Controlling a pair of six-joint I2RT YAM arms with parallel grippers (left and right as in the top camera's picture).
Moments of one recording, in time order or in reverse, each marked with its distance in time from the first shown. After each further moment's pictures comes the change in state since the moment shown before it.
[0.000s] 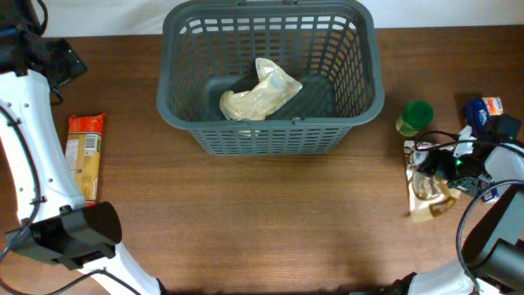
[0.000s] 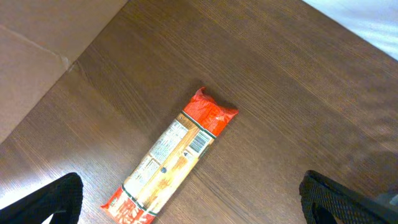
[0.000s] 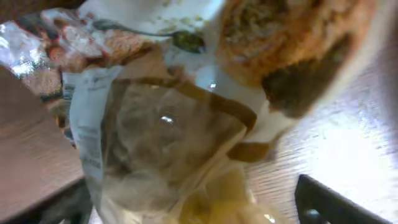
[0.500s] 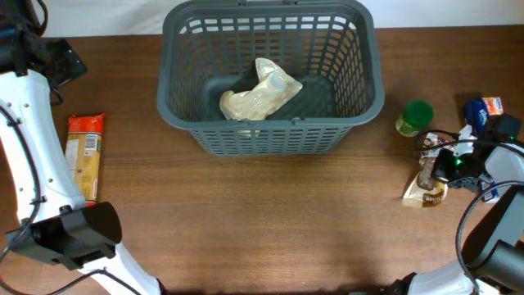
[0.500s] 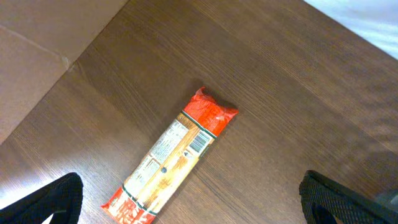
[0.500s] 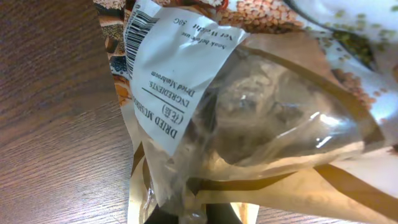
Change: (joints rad) left arm 0.000 0.000 0.000 -0.002 0.000 0.000; right arm 0.001 -0.004 0.001 -0.003 -0.013 0.001
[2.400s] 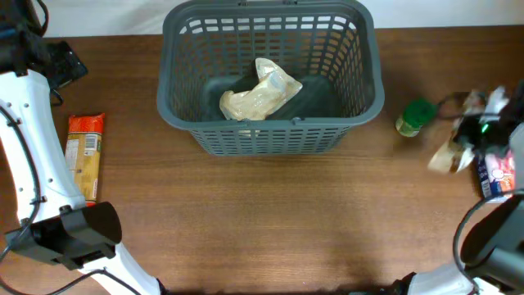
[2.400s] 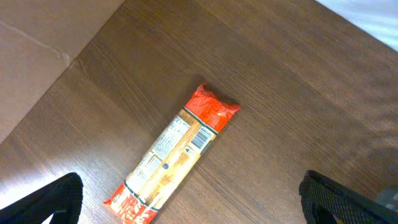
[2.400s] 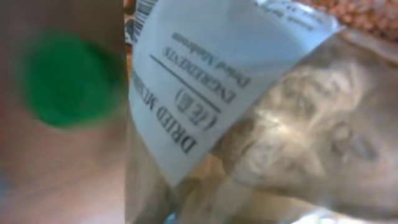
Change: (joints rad) left arm 0.000 0.000 0.000 -0.017 0.000 0.001; right arm 0.021 0.002 0.409 -0.209 0.014 0.056
